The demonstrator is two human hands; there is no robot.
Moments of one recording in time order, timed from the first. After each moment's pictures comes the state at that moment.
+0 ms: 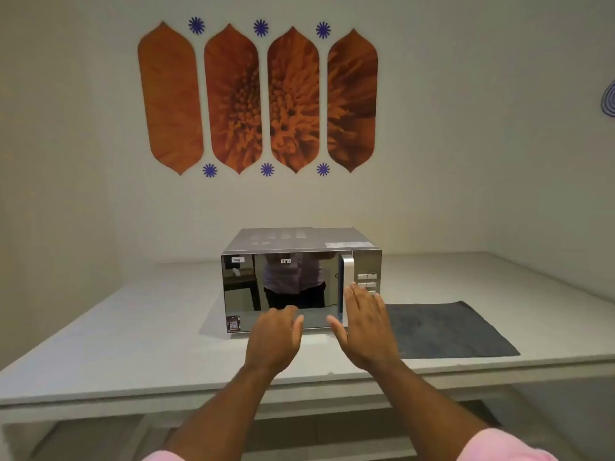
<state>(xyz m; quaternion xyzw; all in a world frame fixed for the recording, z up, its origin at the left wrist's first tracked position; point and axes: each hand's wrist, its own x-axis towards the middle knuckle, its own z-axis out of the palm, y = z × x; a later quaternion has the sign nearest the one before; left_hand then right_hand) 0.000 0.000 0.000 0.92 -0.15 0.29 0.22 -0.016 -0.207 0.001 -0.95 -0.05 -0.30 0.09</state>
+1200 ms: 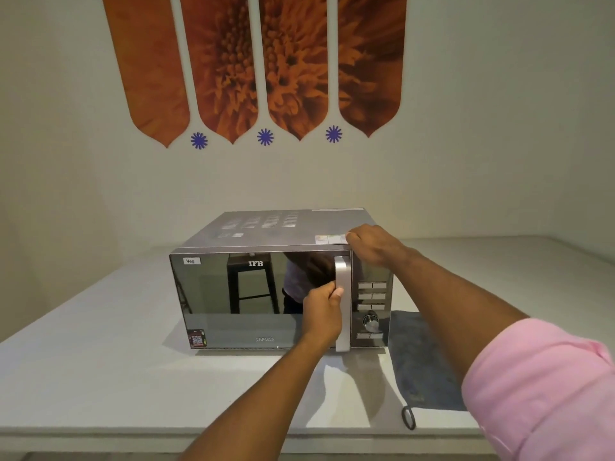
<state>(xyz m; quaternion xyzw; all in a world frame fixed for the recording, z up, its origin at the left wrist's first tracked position) 0.174 -0.172 0.001 0.81 -0.08 0.18 0.55 0.240 -0.314 0.121 -0.96 -0.14 -0.14 0.21</state>
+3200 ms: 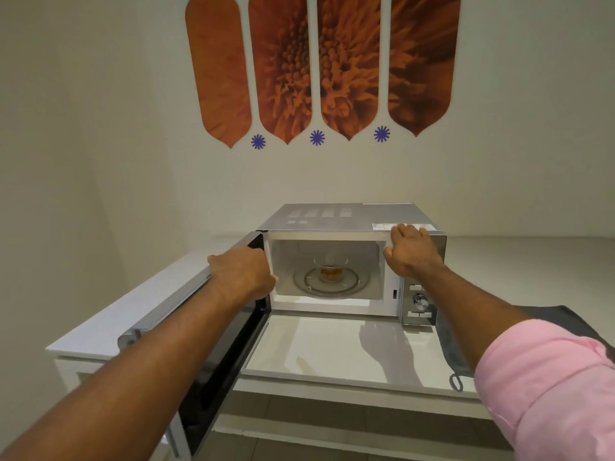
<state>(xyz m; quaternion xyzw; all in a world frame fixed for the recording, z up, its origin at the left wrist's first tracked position) 0.029 0.052 0.132 0.98 0.13 0.11 -0.06 0.190 -0.268 0.077 -0.97 -0.10 -0.23 0.04</state>
